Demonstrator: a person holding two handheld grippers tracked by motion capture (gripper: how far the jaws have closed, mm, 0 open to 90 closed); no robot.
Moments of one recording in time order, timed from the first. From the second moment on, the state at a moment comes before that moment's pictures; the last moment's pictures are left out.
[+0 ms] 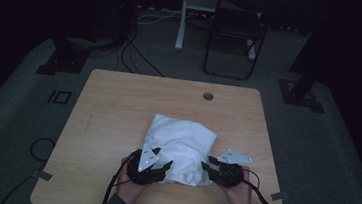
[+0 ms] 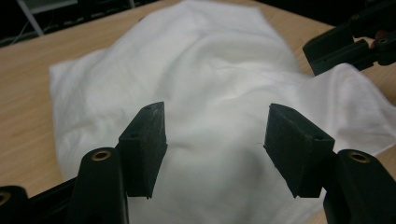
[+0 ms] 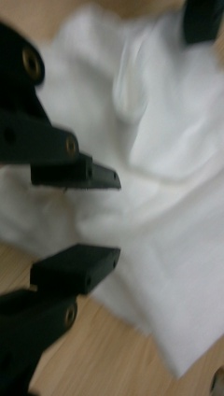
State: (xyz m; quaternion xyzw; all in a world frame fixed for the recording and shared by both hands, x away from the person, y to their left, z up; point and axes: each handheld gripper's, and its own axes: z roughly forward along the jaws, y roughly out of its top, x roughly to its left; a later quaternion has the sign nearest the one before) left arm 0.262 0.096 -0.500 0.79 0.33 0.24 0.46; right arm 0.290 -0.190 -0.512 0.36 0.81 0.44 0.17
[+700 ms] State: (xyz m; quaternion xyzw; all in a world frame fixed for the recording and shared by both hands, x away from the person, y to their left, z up) left arm 0.252 0.055 -0.542 0.85 0.27 0.12 0.44; right arm 0.296 -0.166 -0.528 0.35 0.84 0.39 0.16
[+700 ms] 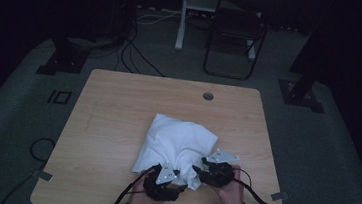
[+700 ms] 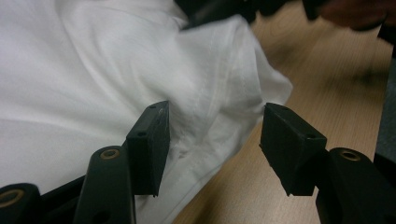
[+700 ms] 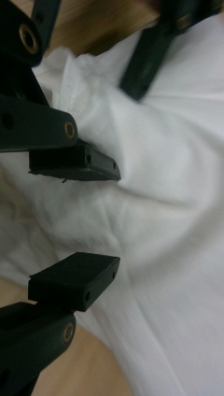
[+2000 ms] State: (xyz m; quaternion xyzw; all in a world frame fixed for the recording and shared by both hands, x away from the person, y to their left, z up) left arm 0.342 0.071 -0.544 0.81 0.34 0.18 0.44; right arm 0.409 -0.128 -0.546 0.43 0.79 0.39 0.19
